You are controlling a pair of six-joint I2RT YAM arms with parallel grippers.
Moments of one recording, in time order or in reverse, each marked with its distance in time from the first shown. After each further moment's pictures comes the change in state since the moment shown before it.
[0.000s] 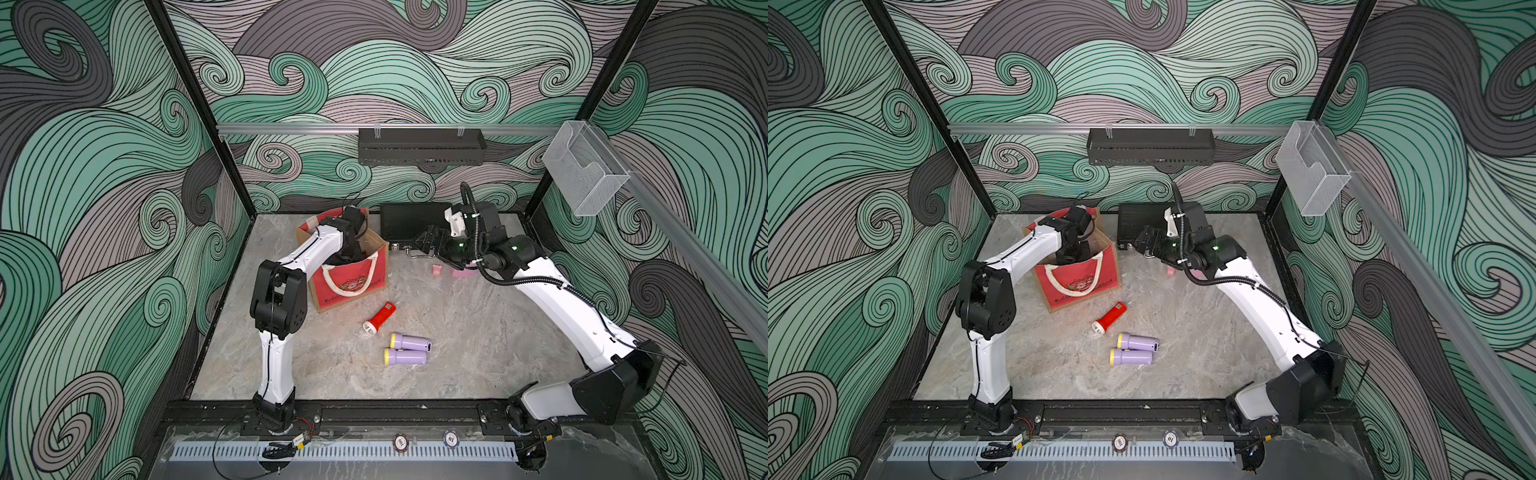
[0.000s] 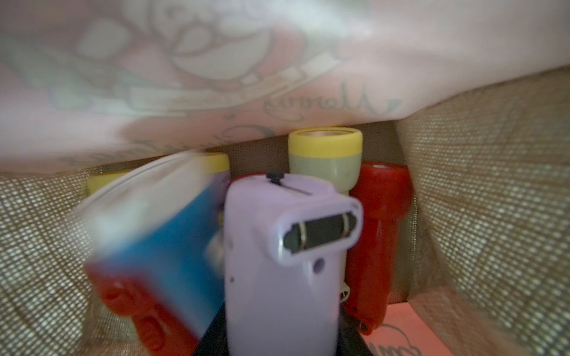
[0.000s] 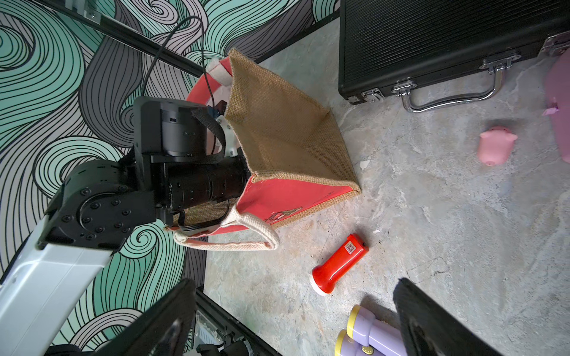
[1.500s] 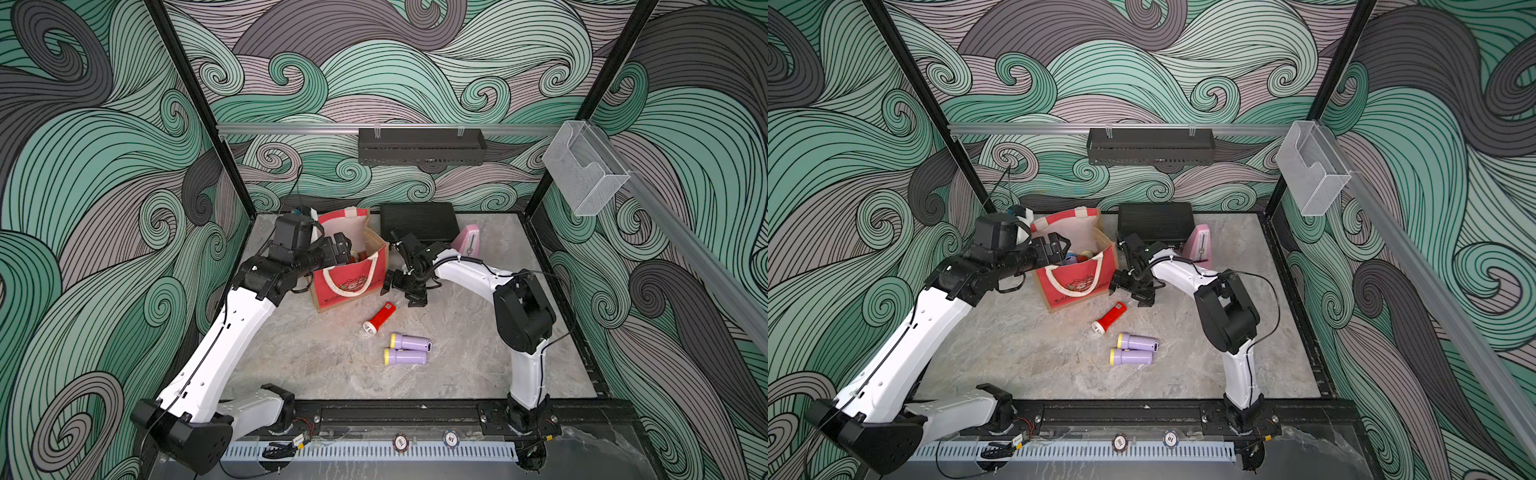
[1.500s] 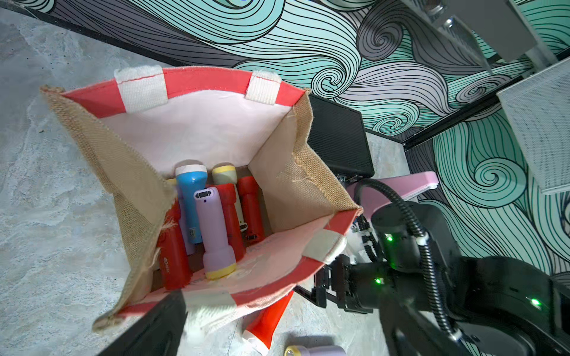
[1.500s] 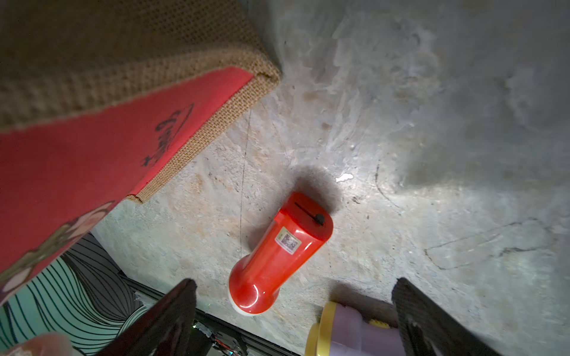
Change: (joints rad) left arm 0.001 -0.885 -0.406 0.204 0.193 0.061; right arm 0.153 0.567 0.063 -0.101 -0.080 0.144
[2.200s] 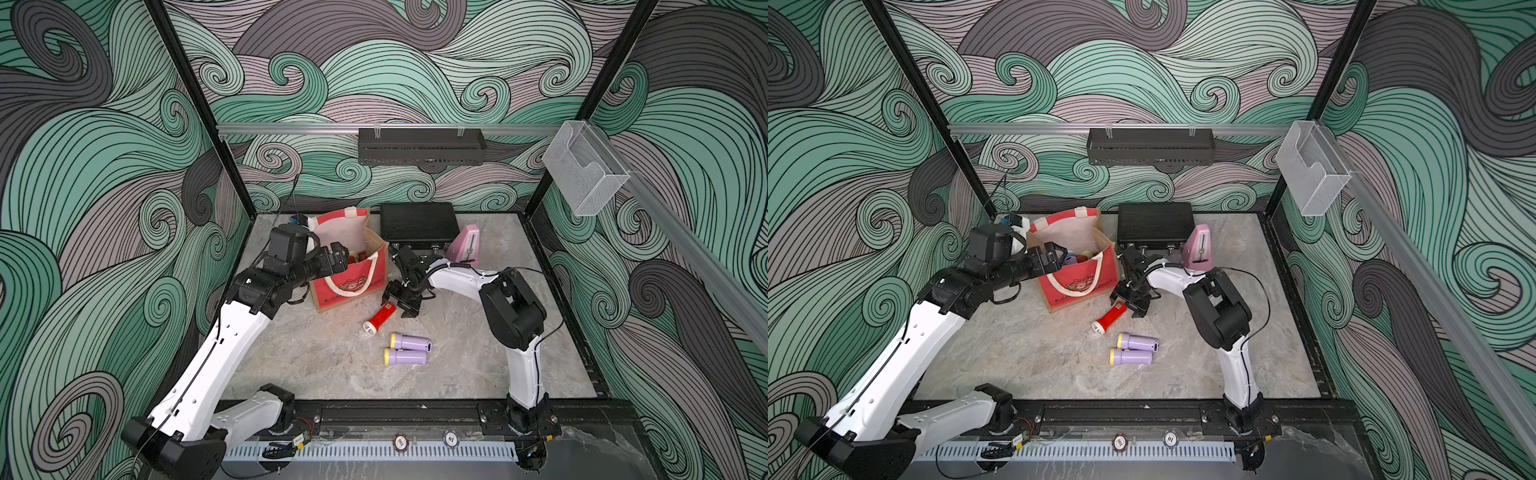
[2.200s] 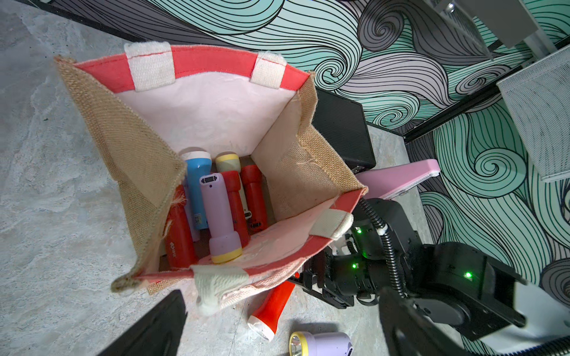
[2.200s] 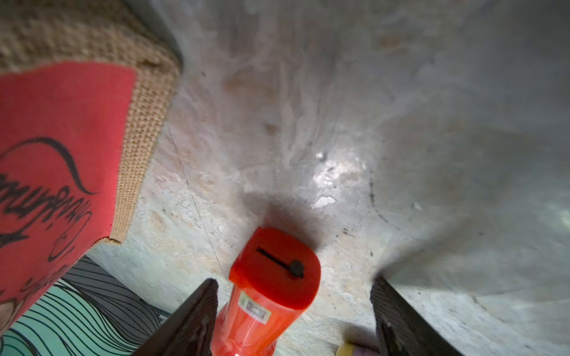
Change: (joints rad) left arm 0.000 -0.069 -0.071 -0.002 0.006 0.013; right arm 0.029 0.056 -0.100 0.138 -0.023 0.194
